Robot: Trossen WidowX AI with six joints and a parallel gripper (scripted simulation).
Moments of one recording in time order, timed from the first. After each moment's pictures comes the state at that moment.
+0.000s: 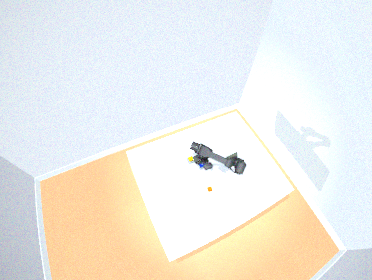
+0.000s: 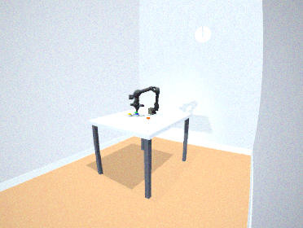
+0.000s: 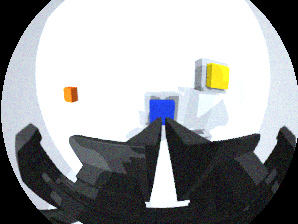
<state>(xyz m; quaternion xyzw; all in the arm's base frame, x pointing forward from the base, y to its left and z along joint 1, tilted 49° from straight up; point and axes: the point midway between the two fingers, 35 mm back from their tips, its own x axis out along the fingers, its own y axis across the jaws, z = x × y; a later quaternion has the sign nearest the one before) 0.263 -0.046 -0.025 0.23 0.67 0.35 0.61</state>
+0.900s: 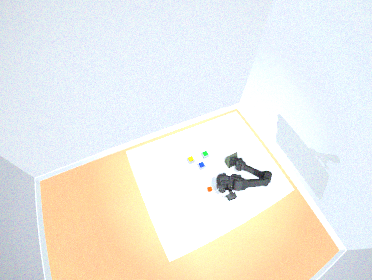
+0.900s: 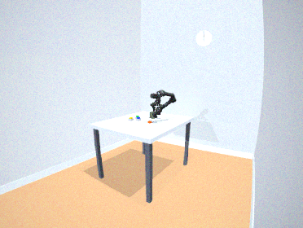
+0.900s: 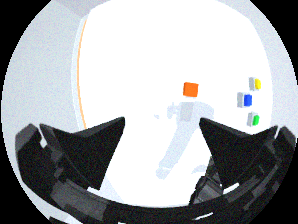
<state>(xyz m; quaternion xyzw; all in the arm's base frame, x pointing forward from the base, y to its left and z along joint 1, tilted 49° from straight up) 0.231 0.079 0.223 0.30 0.63 0.30 0.65</state>
